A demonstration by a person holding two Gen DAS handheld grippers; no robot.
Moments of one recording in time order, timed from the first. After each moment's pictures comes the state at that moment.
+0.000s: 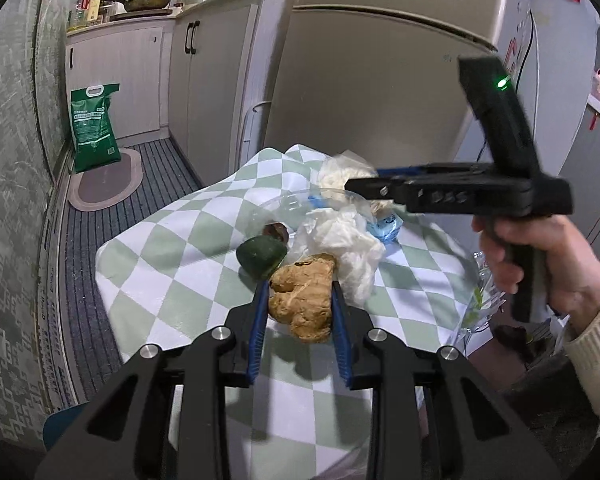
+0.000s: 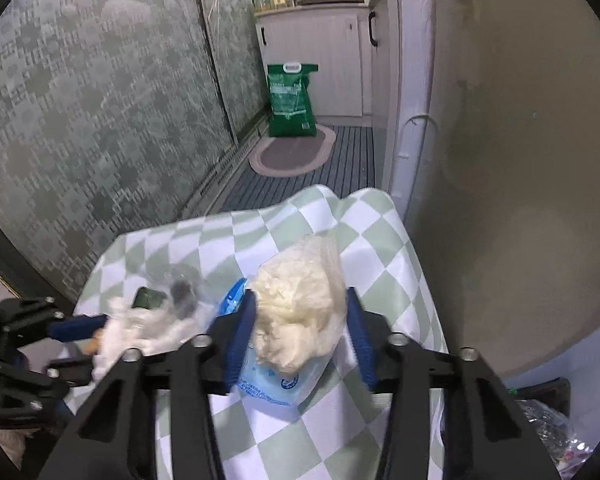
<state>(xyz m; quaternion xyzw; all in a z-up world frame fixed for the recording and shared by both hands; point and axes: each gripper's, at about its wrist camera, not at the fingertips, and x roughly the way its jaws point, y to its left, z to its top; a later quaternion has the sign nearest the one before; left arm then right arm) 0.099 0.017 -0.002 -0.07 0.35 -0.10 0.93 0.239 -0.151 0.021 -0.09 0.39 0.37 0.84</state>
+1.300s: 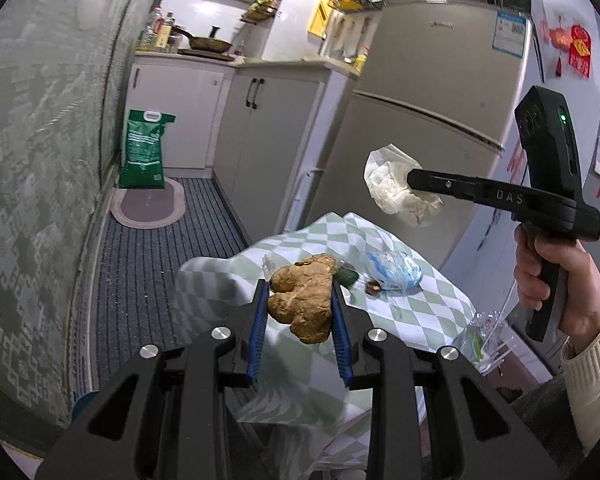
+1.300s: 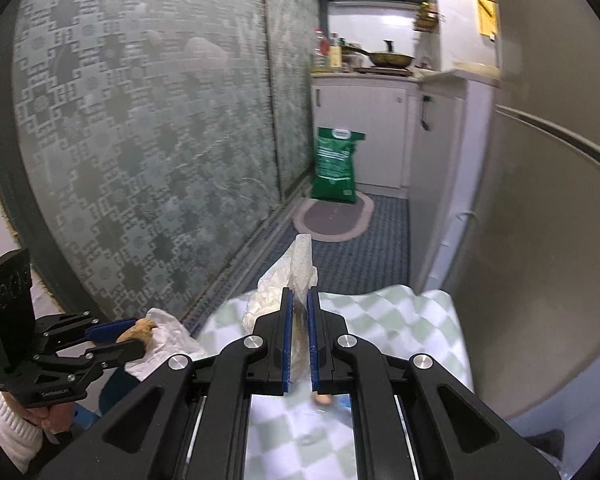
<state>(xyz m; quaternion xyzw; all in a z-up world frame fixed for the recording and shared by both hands) 0.000 0.102 0.038 -0.14 0.24 -0.04 0.96 0.155 -0.101 0.112 -0.10 0.27 0.43 0.85</state>
